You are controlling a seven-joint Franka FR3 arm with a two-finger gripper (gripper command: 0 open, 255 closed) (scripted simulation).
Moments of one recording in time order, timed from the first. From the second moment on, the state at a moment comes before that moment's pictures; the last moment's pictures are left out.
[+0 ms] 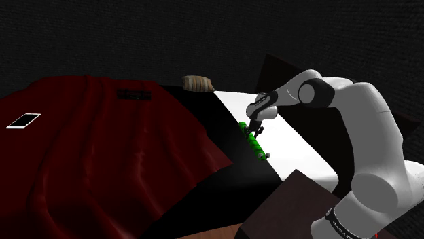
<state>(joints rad) -0.36 0.87 -0.13 -1.62 0.10 2.48 0.01</state>
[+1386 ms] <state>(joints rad) -0.35 0.73 -0.15 -1.66 0.09 2.38 0.01</state>
